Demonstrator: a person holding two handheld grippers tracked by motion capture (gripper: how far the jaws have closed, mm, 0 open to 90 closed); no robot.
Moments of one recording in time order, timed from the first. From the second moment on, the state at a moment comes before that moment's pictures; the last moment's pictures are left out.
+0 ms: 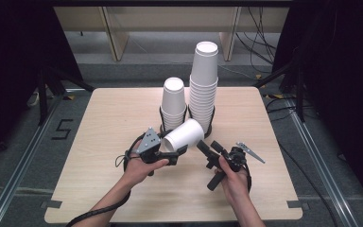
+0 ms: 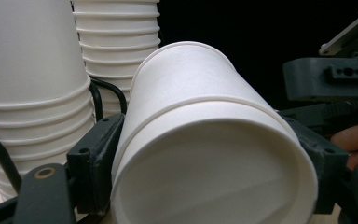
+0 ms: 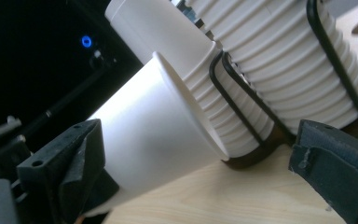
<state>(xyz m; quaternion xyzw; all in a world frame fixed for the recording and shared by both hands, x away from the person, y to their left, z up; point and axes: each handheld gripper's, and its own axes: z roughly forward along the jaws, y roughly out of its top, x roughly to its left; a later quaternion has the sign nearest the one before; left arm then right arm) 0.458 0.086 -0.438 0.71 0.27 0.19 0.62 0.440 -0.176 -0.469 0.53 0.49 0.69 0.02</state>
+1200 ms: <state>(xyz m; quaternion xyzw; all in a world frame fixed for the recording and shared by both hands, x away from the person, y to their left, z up) 0.459 0.074 -0.438 0.71 0.27 0.20 0.62 0.462 -0.150 -0.473 0.59 0.36 0.71 -0.14</state>
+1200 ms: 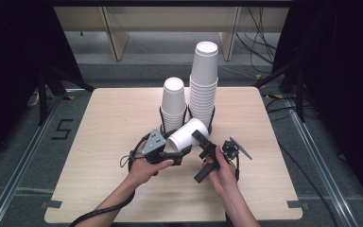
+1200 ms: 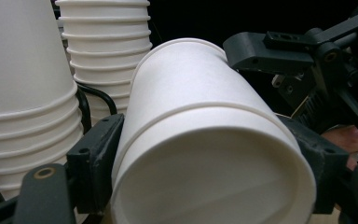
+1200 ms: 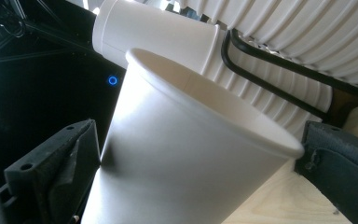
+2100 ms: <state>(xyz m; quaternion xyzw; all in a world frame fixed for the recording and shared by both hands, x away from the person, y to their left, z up) 0.456 0.064 -0.444 0.74 0.25 0.19 0.60 0.463 -0.146 -0.469 0.56 0.42 0.71 -0.08</state>
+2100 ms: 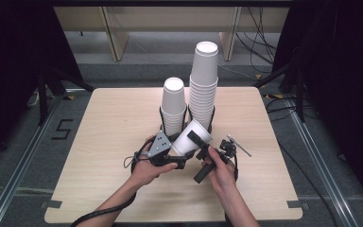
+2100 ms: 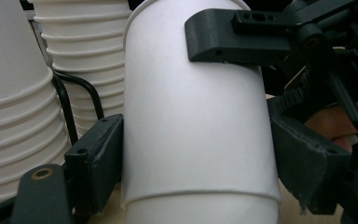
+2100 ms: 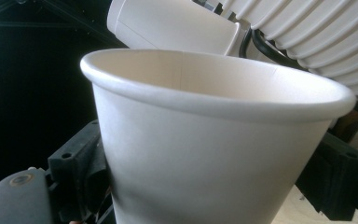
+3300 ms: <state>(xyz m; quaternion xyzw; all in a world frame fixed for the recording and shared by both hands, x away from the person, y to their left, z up) 0.430 0.162 -0.458 0.74 0.32 0.21 0.56 0.446 -0.144 -0.446 0.43 0.61 0.65 0.16</state>
